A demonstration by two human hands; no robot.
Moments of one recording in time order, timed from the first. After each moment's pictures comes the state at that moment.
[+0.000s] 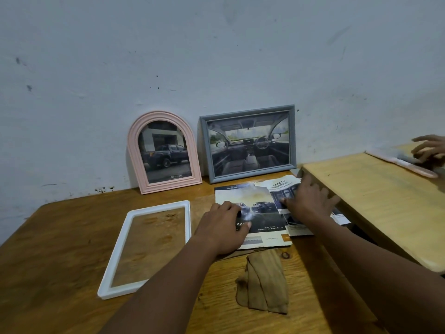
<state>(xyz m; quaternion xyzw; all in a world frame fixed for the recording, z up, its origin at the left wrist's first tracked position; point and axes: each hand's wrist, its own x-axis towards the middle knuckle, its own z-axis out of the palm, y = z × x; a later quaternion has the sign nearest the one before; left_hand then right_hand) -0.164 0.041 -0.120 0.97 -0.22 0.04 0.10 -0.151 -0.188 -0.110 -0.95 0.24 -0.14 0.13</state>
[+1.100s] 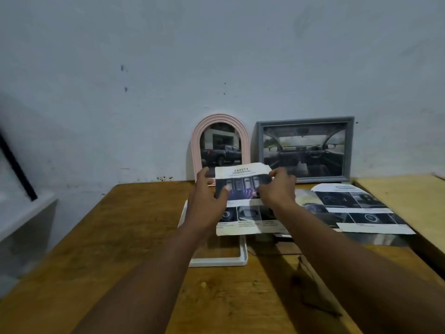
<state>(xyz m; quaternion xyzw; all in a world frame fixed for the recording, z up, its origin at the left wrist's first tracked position) -0.189 0.167 -0.068 0.83 0.03 0.18 0.52 -0.159 -0.003 -0.043 -0.84 0.10 -0.12 0.51</state>
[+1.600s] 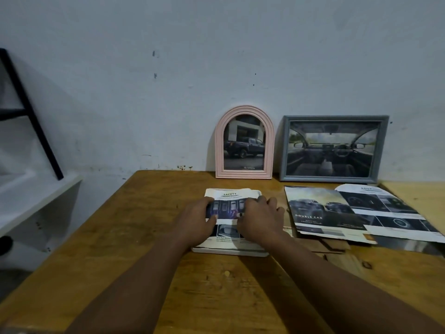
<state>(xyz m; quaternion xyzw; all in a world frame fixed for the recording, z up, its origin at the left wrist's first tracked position) -0.216 0.256 -0.117 0.95 0.00 0.09 0.29 -0.202 0.074 -0.091 -0.99 -0.08 -0.03 0.14</state>
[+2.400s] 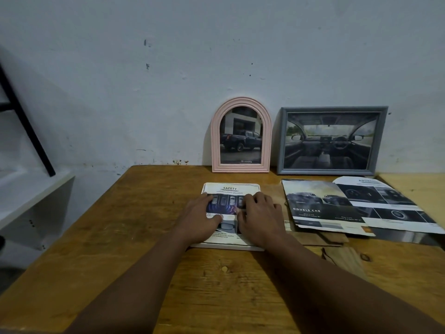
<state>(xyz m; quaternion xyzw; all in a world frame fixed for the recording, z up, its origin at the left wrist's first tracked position) -0.216 0.244 -0.124 0.94 0.01 0.05 0.33 -0.197 0.062 -0.120 -0.97 -0.14 -0.09 0.15</state>
